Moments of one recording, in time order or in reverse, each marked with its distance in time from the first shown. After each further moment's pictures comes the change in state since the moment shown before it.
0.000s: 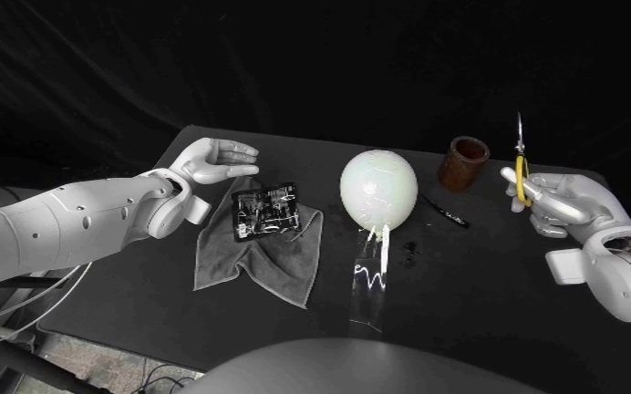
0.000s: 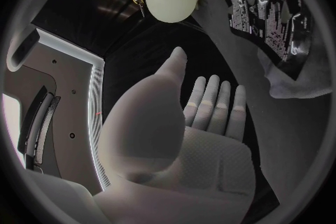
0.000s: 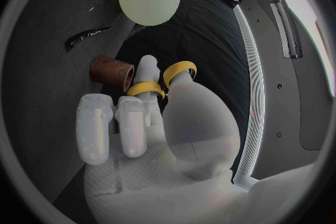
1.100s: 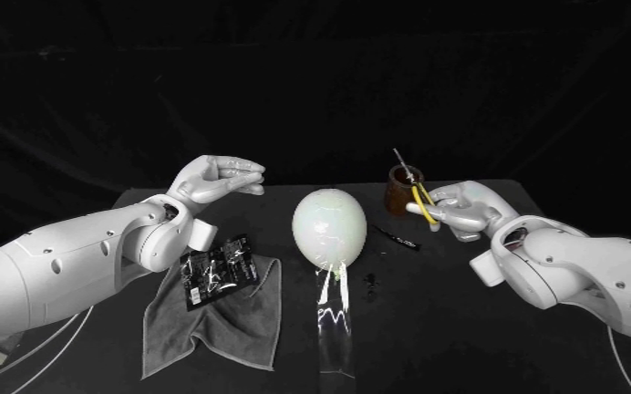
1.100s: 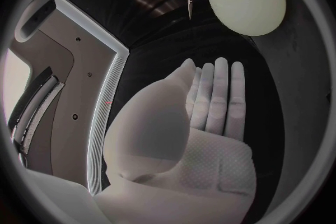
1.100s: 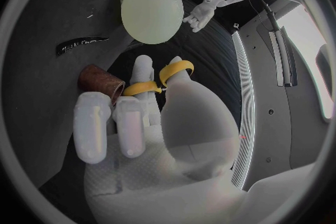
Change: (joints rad) left arm 0.171 0.171 0.004 0.076 0.129 0.097 -0.051; left_hand 0.069 0.092 0.134 0.022 0.000 0.212 0.000 0.039 -0.049 0.283 -0.104 0.034 0.000 0.419 -0.132 0.197 0.100 0.079 0.372 -0.067 0.178 0.062; right arm 0.036 0.064 0.001 0.010 -0.279 0.016 -0.121; right_hand 0.097 -0.057 0.036 -0.118 0.014 -0.036 0.027 -0.307 -0.166 -0.010 0.029 0.026 0.007 0.002 0.031 -0.010 0.000 0.000 0.004 0.036 -0.038 0.000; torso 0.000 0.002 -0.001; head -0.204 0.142
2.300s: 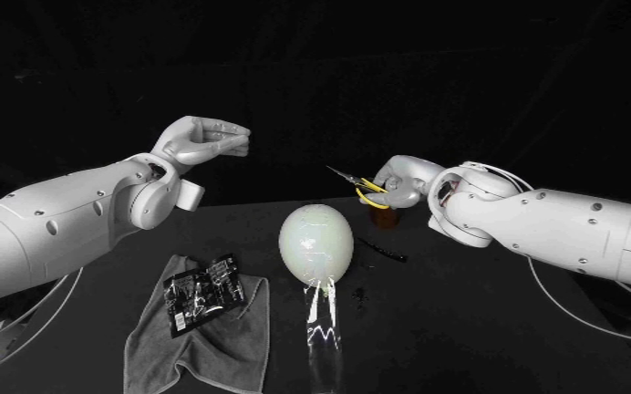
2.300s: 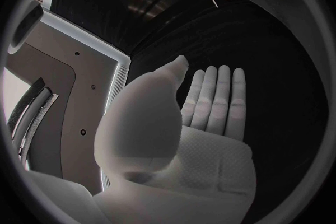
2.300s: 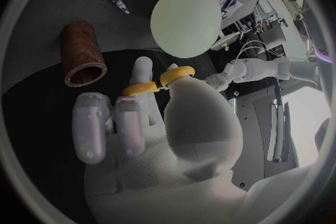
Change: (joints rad) left arm 0.181 0.136 0.000 -0.214 -0.068 0.013 -0.075; left_hand -0.104 -0.149 0.148 0.094 0.000 -0.019 0.032 -0.063 -0.052 -0.078 0.048 -0.032 -0.001 -0.145 0.065 -0.111 -0.014 -0.002 -0.112 0.061 -0.054 -0.040; right arm 0.146 0.264 0.006 -0.254 -0.637 0.231 -0.243; right_hand -0.089 0.020 0.310 0.146 -0.006 0.059 0.019 -0.079 0.060 0.005 0.010 0.001 0.086 0.002 0.013 -0.008 0.000 0.000 -0.002 0.012 0.010 0.000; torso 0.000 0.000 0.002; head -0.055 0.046
